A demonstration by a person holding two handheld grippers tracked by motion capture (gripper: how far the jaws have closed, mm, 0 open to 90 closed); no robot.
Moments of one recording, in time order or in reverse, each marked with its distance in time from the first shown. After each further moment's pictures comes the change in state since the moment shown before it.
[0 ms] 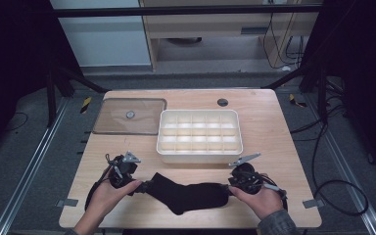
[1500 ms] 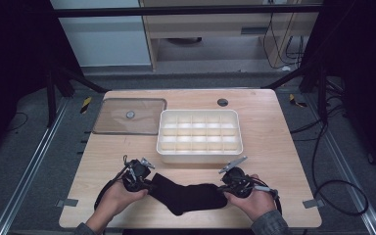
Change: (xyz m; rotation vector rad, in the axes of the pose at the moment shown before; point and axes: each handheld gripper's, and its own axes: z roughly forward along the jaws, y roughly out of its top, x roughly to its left) left arm -0.014 0.004 0.032 0.202 -0.072 0.071; right arm 0.015 0.001 0.013 0.077 0.022 -0.098
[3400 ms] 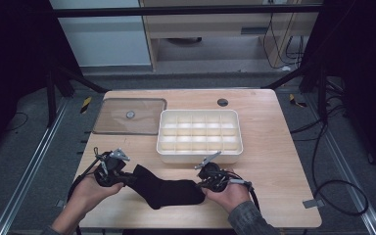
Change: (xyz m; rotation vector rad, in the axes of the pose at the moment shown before) left arm 0.027 -0.018 -0.075 -0.095 -0.007 0.007; right arm 0.030 0.046 0.034 -0.003 0.068 -0.062
